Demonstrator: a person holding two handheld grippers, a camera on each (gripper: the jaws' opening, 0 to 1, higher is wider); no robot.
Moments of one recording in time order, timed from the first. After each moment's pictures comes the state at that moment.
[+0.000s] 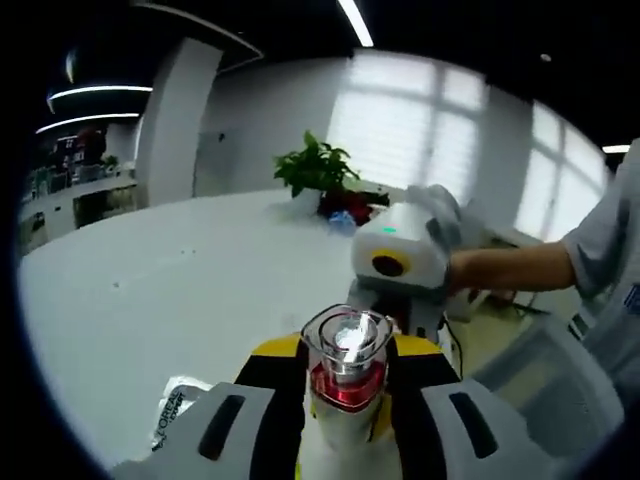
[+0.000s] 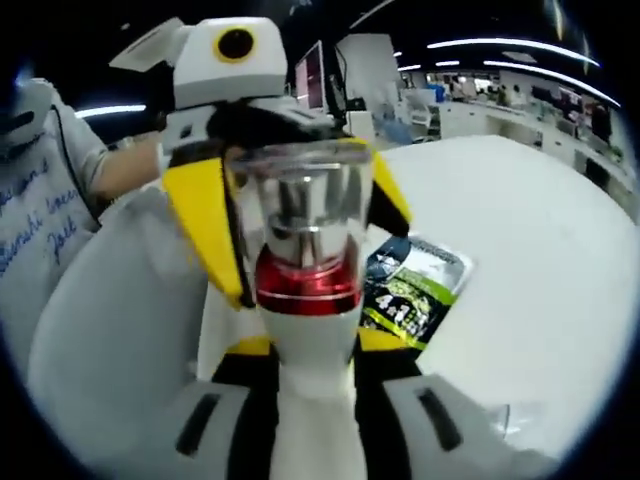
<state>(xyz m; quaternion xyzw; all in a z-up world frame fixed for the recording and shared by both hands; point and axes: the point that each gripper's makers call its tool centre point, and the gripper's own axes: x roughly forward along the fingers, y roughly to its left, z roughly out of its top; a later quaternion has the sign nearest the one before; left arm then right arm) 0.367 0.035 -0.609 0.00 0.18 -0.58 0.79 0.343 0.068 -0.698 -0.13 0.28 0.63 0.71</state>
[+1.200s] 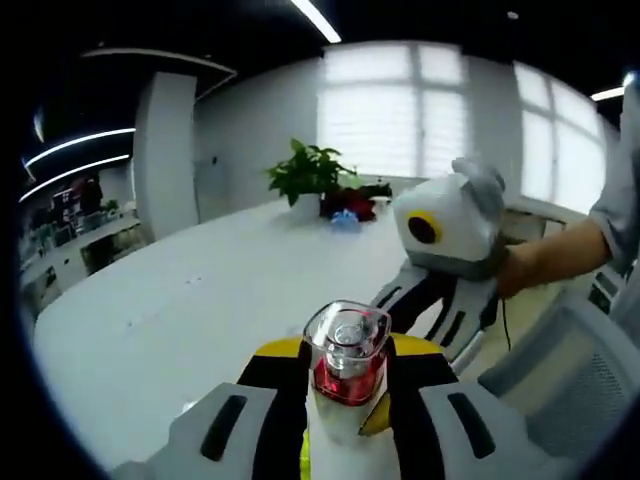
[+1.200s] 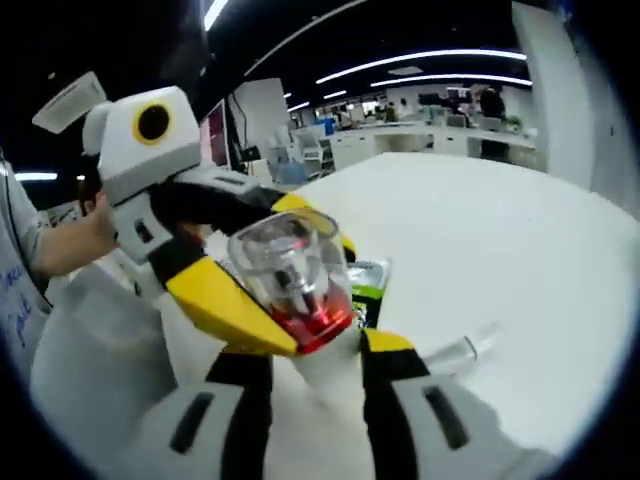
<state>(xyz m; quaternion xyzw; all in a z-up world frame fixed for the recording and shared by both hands) 0.358 0.014 -0.609 0.08 0.14 -0.55 0.82 0.358 0.041 -0.663 -0.07 0.25 0.41 0.87</state>
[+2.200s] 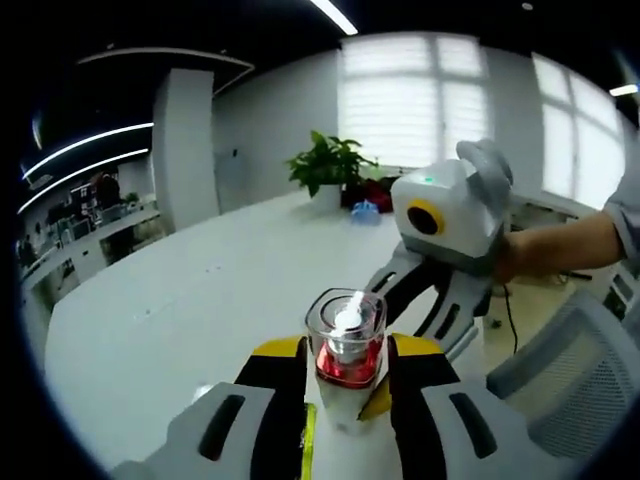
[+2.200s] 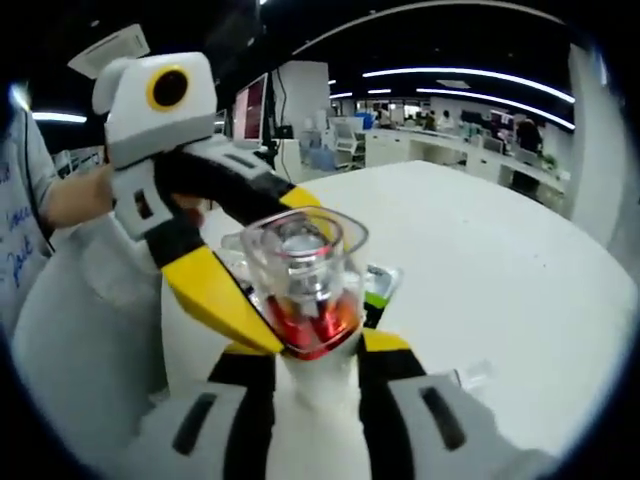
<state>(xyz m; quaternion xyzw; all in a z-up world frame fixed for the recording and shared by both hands) 0.360 0.025 -0.613 0.09 0.16 -0.51 0.84 0.363 0.045 -0.666 -0.12 0.24 0.48 0.84</state>
